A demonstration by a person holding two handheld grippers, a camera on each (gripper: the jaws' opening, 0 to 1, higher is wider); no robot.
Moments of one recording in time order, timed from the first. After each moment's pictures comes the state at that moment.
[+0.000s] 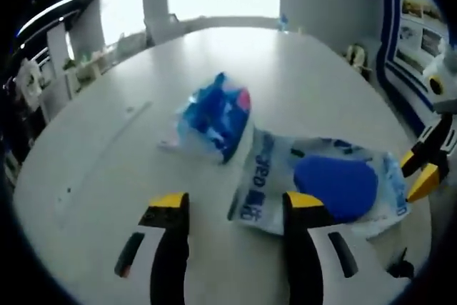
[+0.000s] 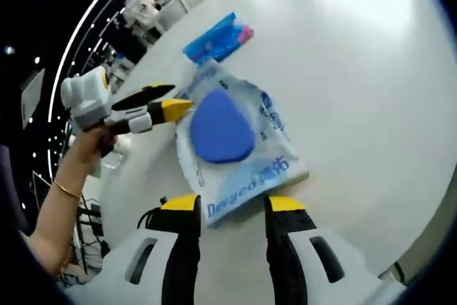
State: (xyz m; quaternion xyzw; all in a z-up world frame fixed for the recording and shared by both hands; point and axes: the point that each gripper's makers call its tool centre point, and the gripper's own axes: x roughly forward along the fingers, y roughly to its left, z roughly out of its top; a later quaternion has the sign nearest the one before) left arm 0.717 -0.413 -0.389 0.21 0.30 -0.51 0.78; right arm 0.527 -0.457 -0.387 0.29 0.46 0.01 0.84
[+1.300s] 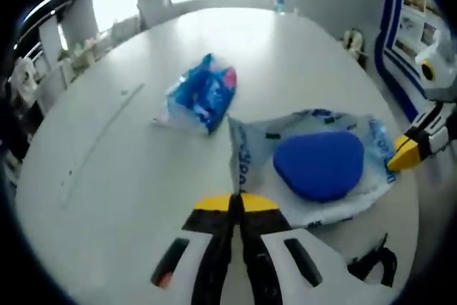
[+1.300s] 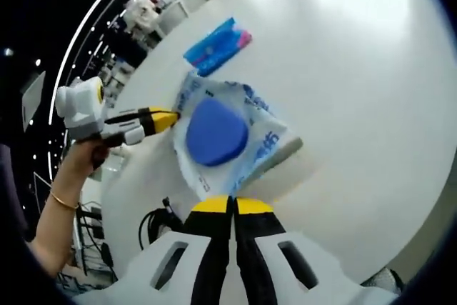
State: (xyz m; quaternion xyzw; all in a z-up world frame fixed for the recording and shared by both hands) left arm 0.693 -0.386 -0.384 0.23 0.35 -0.50 0.76; right arm 0.527 -0.465 -0.372 0.28 0.44 0.00 0.85
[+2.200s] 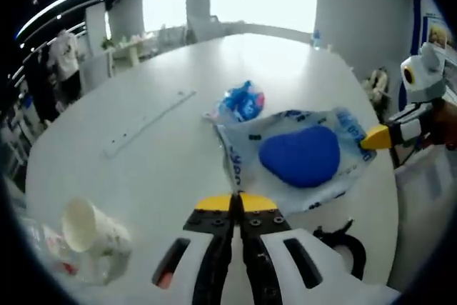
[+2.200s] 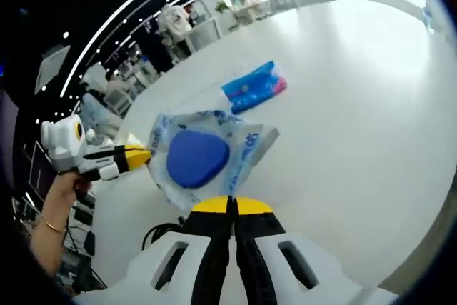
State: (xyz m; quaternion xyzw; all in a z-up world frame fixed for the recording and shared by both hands) left arm 0.661 -0.306 -0.323 0.15 0.30 -0.41 0.85; right arm 0.562 -0.462 -0.321 0.16 0.37 0.05 0.91
